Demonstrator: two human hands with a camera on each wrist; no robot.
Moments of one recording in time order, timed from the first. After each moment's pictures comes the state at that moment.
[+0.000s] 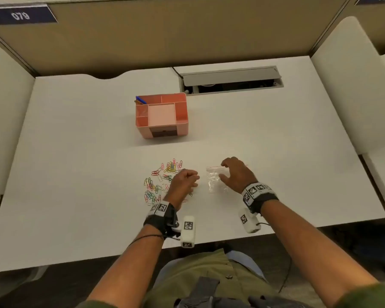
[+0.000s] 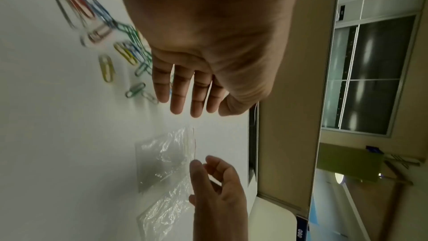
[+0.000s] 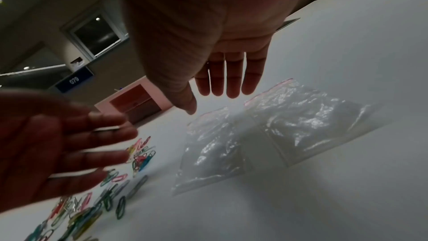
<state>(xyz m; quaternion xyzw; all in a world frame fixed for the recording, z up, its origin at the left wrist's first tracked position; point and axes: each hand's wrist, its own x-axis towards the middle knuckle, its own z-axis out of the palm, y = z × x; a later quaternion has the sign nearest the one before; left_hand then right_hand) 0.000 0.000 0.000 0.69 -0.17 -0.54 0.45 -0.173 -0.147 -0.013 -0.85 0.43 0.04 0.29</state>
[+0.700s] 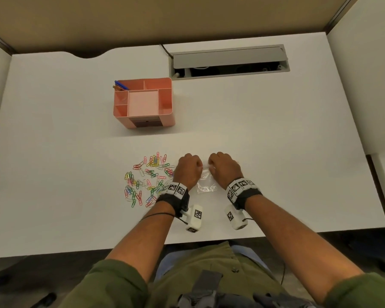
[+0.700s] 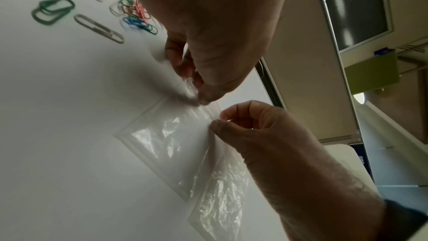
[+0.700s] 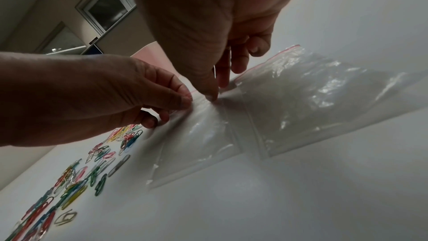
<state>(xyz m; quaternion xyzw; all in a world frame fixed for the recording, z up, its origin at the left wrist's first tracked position) -0.034 -0.097 -0.063 0.83 -0.43 -0.32 0.16 -0.169 -0.179 -0.049 -0.90 0.39 0.05 0.21</state>
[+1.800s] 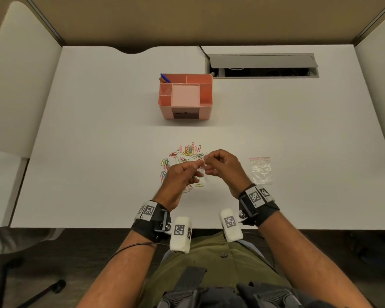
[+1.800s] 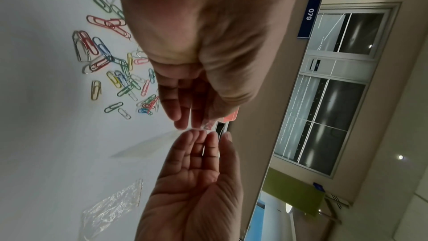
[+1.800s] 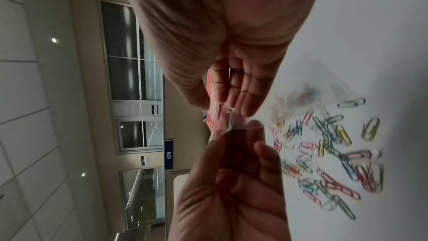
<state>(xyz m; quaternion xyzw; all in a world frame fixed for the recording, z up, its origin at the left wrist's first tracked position) 0.023 0.065 0.045 0.63 -0.13 -0.52 0.56 -0.096 -0.060 0.055 -0.54 0.45 -0.13 0.70</state>
